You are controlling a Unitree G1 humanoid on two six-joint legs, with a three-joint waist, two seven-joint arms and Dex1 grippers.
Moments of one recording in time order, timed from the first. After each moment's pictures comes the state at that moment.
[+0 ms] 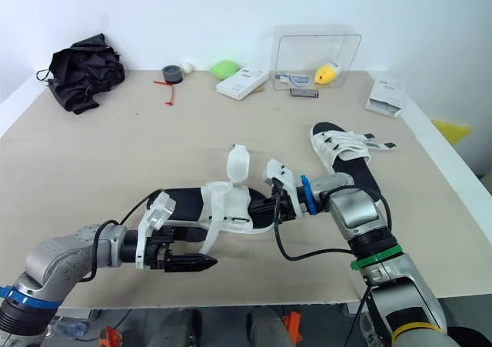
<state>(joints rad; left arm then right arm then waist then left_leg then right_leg) -0.19 0.66 -0.14 -0.37 -0.83 0.90 -0.97 -0.63 -0.58 0.28 0.15 0.29 0.62 1.30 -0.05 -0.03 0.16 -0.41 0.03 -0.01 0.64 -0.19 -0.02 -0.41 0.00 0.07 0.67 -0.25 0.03</state>
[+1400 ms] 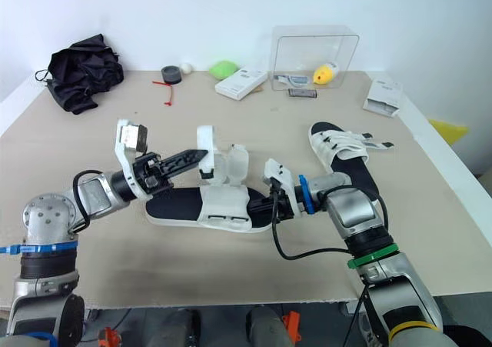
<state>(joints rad) -0.51 0.40 0.23 -0.02 -1.42 1.12 -0.41 -0.64 -0.56 0.28 0.17 0.28 0.60 1.31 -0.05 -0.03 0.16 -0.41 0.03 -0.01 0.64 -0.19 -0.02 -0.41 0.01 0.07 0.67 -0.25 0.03</state>
